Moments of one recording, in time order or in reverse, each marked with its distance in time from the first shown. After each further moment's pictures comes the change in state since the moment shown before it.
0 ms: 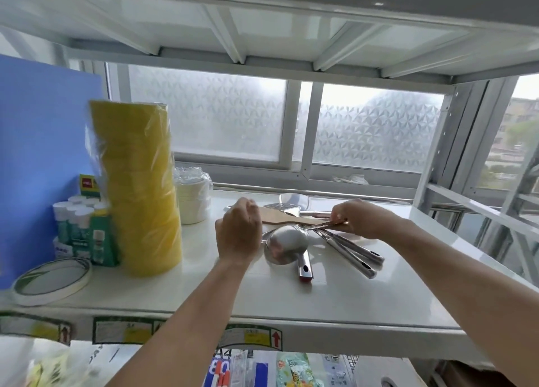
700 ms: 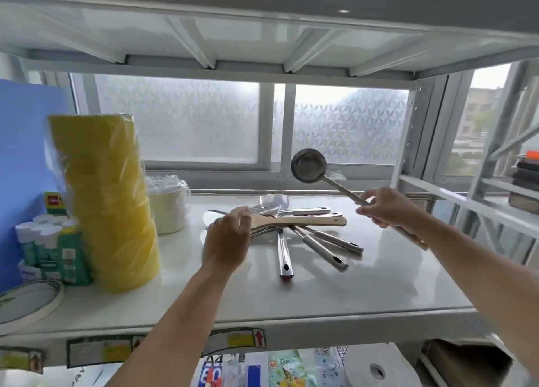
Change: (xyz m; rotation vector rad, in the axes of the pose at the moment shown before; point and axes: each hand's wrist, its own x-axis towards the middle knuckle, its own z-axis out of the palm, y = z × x) left_hand -0.002 -0.004 0.006 0.035 -0.203 0.161; right_hand -0.051 0.062 -0.016 0.630 0.212 0.398
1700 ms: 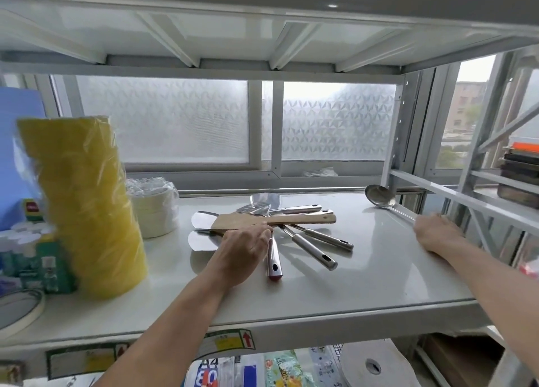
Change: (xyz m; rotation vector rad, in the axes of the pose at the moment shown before) left_hand -0.017 0.017 0.016 0.078 -0.353 0.275; right_hand -0.007 0.130 -0.025 -0.779 0.121 0.451
